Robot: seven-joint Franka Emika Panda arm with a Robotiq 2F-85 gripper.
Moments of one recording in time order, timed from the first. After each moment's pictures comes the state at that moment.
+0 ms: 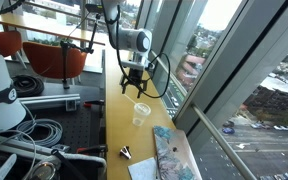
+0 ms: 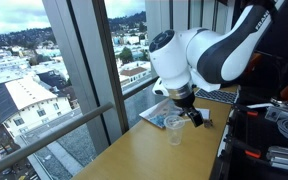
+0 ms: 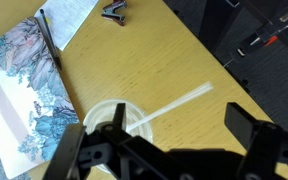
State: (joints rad) arm 0.32 0.45 0.13 -2.09 -0.57 2.19 -0.03
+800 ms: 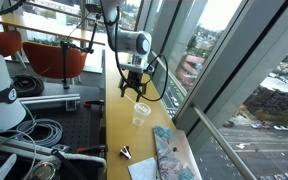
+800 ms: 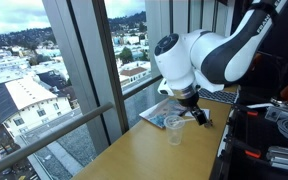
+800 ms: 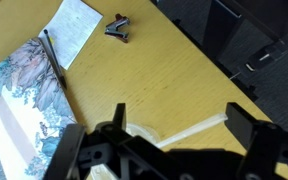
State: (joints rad) arm 0.31 0.44 0.10 -2.13 -0.59 2.19 0.01
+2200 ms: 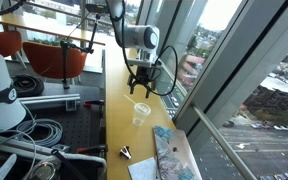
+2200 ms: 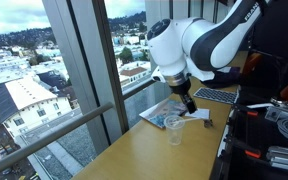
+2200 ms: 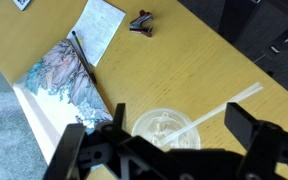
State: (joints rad) arm 0.29 0.42 0.10 -2.06 -0.60 2.14 0.03
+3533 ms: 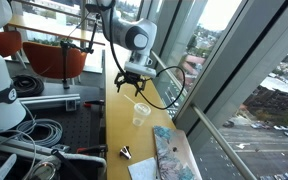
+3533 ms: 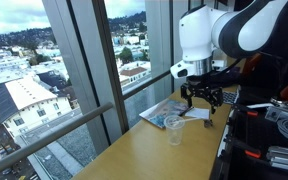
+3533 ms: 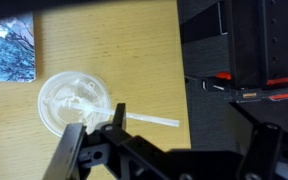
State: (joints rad) arm -0.04 0.22 0.34 -2.37 -0.34 2.43 -0.90
